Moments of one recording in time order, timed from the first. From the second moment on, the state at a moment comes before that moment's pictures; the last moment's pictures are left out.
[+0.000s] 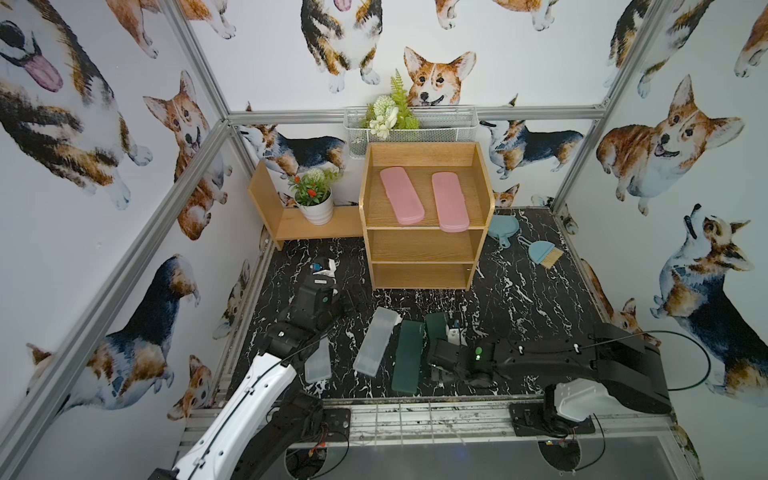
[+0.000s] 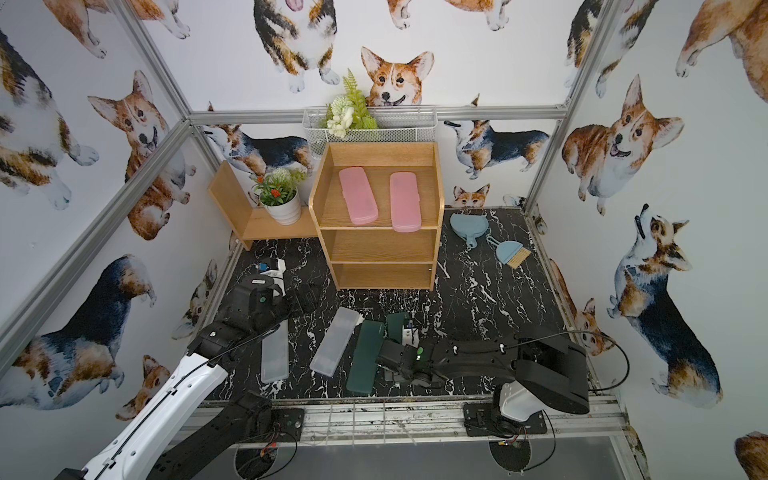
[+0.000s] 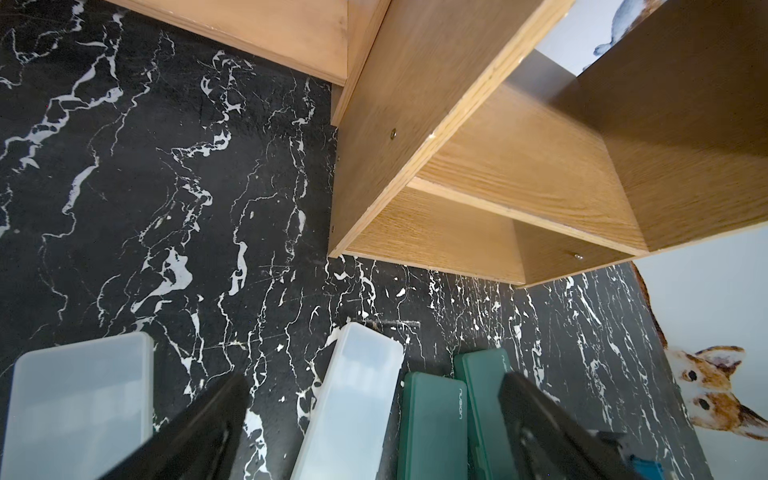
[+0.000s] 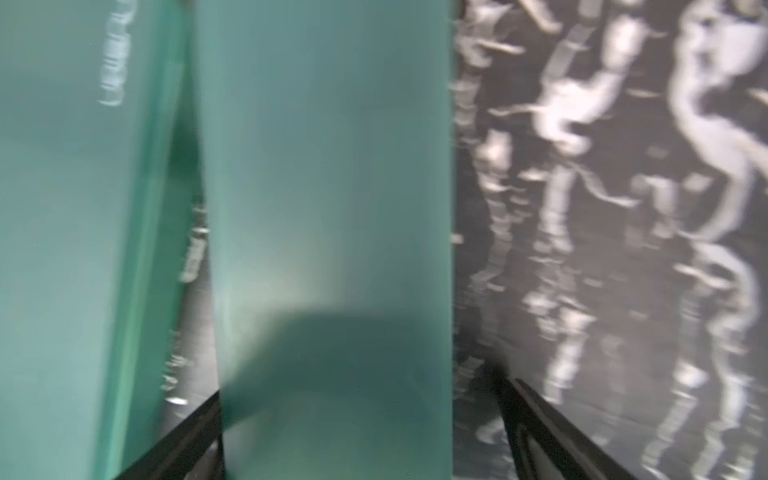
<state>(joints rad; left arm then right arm) -0.37 0.82 0.75 -0.55 -0.02 -0.57 1.18 1.41 0.67 -0.54 0.30 1.13</state>
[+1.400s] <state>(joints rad) -0.37 0.77 0.66 -0.58 -0.05 -0.53 1.22 1.32 0.57 -0.53 0.29 1.01</state>
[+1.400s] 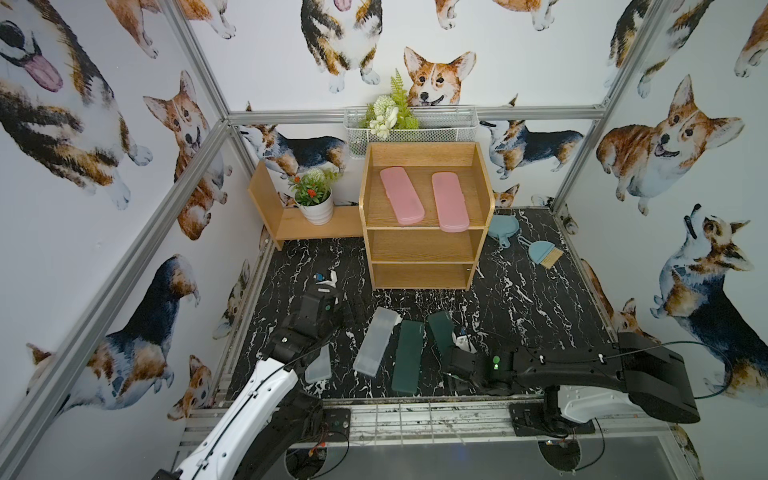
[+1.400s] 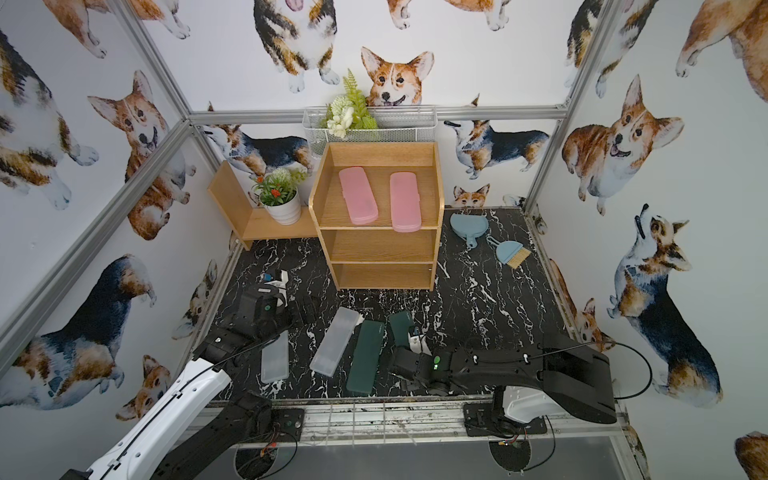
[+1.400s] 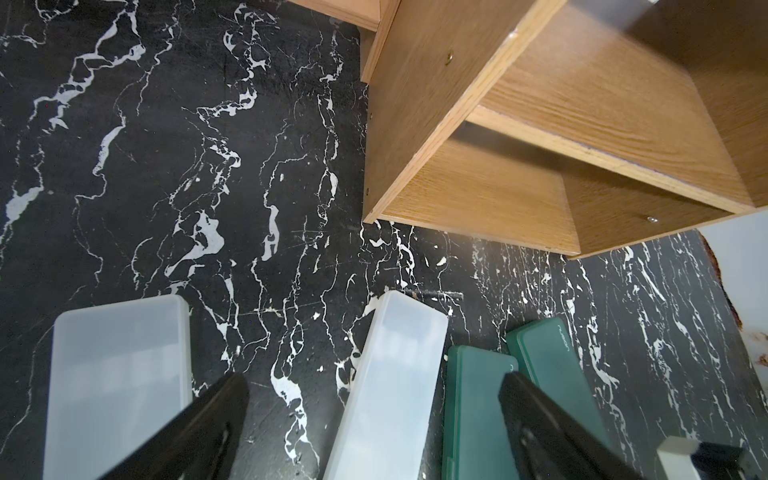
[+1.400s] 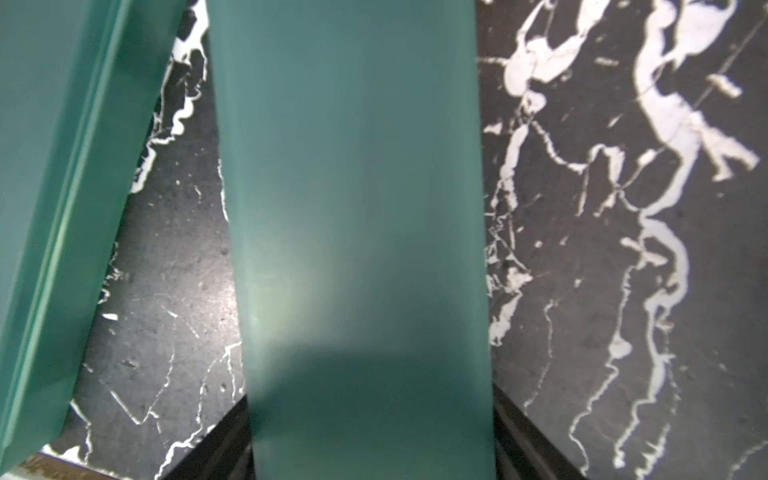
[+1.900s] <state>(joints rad) -0.37 0.78 0.68 -0.58 -0.07 -0.50 1.24 1.13 0.62 -0.62 0.30 1.07</state>
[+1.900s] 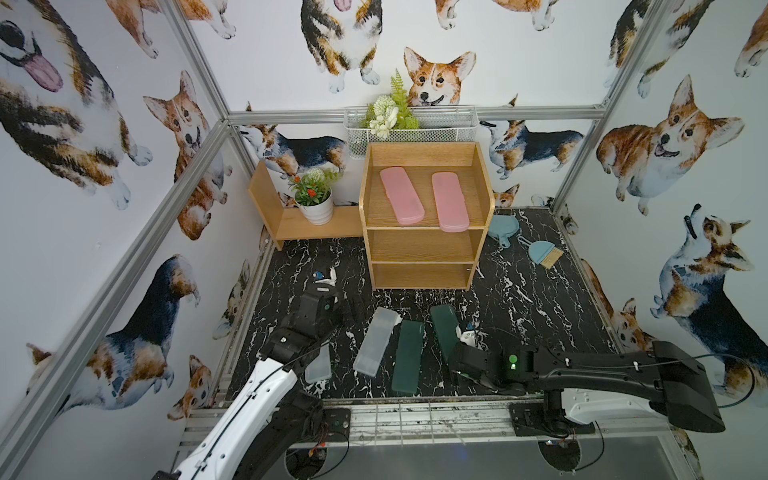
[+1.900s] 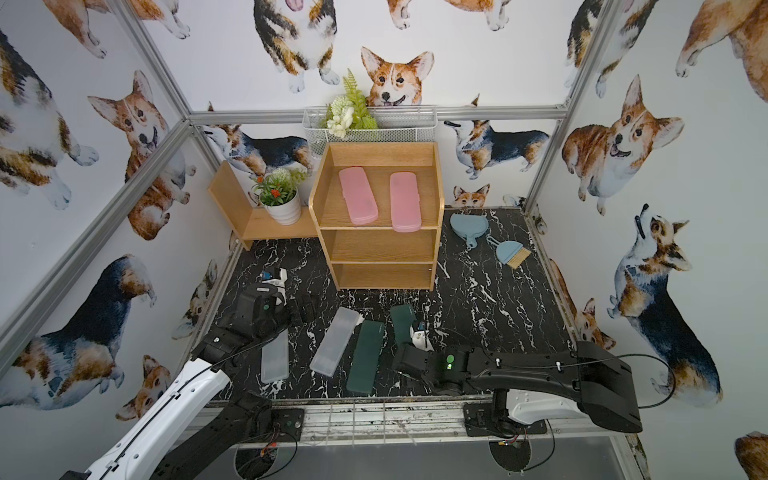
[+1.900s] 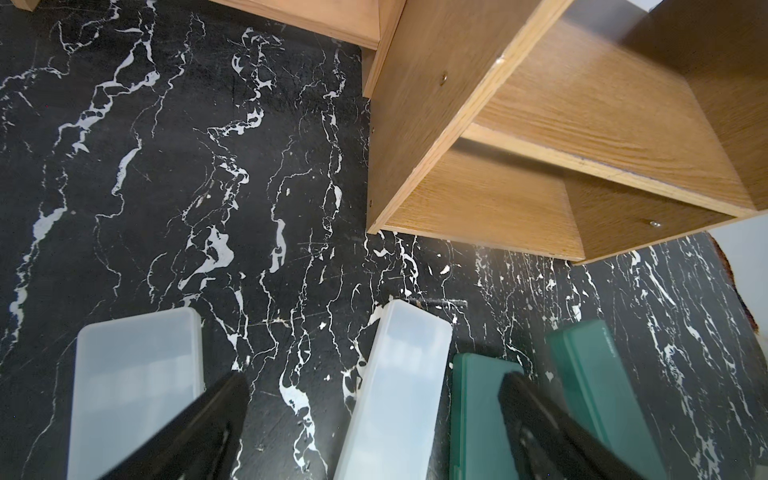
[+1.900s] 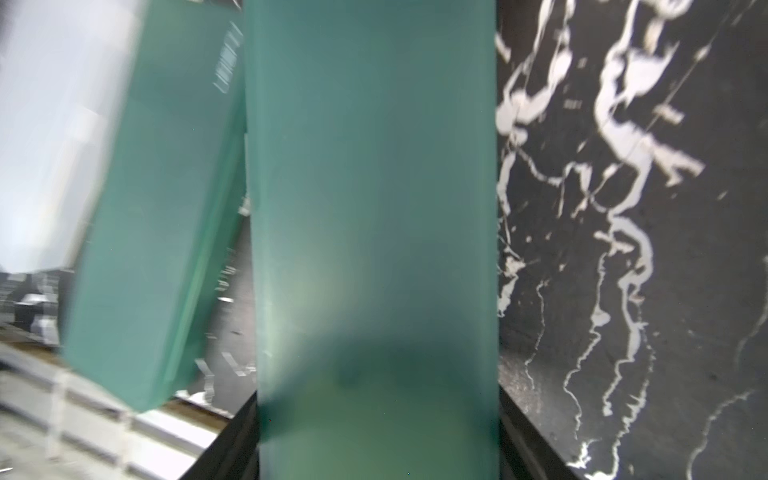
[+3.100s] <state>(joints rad) -0.37 0.83 0.68 -0.53 -0.07 -0.44 0.78 1.33 1.14 -0.66 0.39 0.68</state>
